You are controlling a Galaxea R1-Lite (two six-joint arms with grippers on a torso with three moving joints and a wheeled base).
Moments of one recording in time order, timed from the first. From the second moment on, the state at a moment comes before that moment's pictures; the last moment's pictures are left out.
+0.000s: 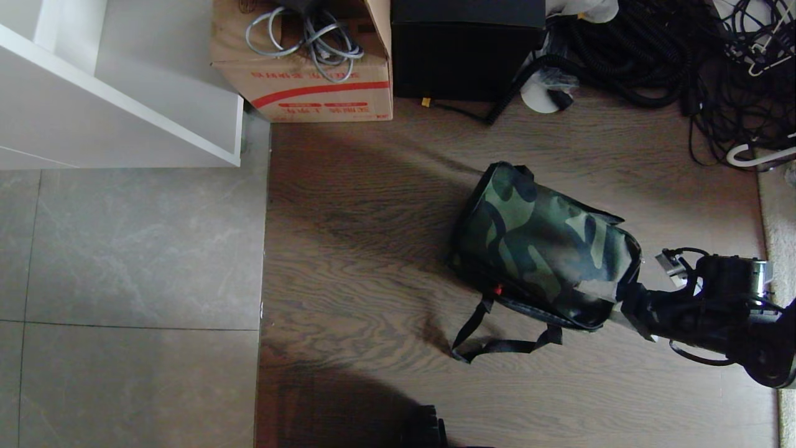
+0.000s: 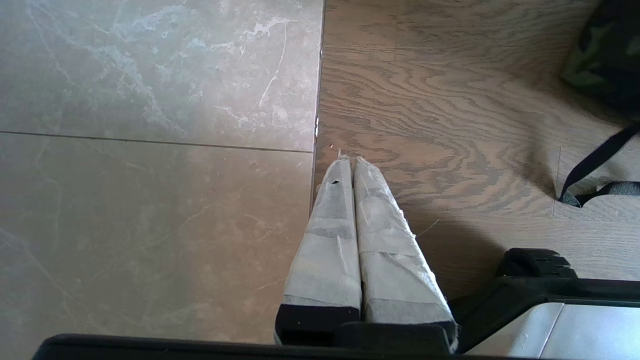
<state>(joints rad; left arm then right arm) 0.00 0.00 0.00 0.00 0.00 0.00 -0.15 2.04 -0.54 -1.04 0.67 0.54</state>
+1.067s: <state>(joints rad) 0.00 0.00 0.00 0.00 0.00 0.00 -0.14 1.93 -0.50 -1.05 0.67 0.59</state>
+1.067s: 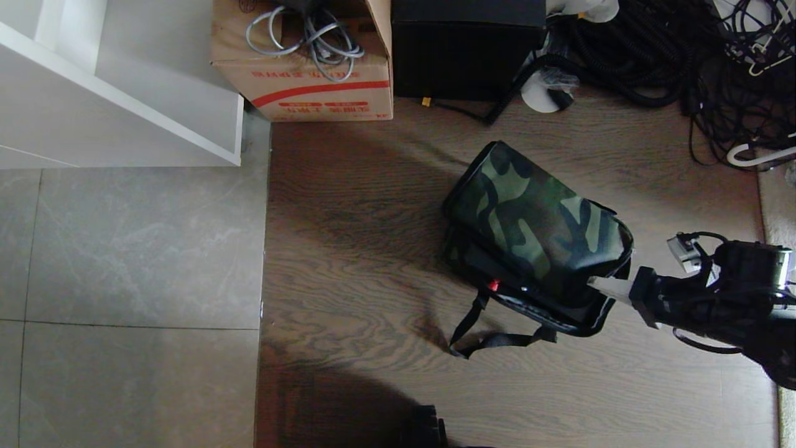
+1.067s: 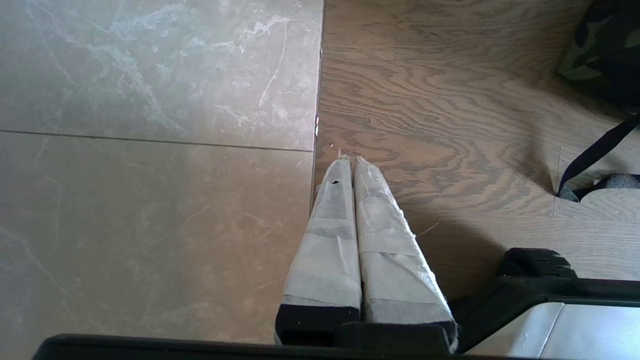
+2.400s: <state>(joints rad) 0.00 0.00 0.00 0.00 0.00 0.00 -0.24 1.83 -0.56 -1.28 0.67 0.60</state>
